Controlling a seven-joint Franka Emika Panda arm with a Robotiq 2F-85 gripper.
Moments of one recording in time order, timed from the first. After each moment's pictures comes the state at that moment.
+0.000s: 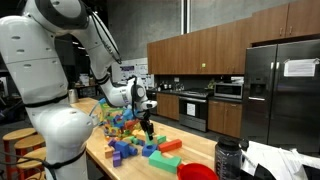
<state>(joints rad) -0.07 -0.21 -0.03 -2.77 -0.43 2.60 0.76</state>
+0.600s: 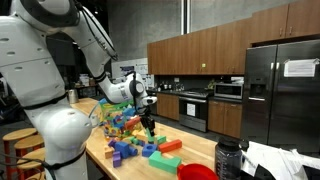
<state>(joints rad) -0.12 -0.29 0.02 -2.77 -0.42 2.56 0.69</state>
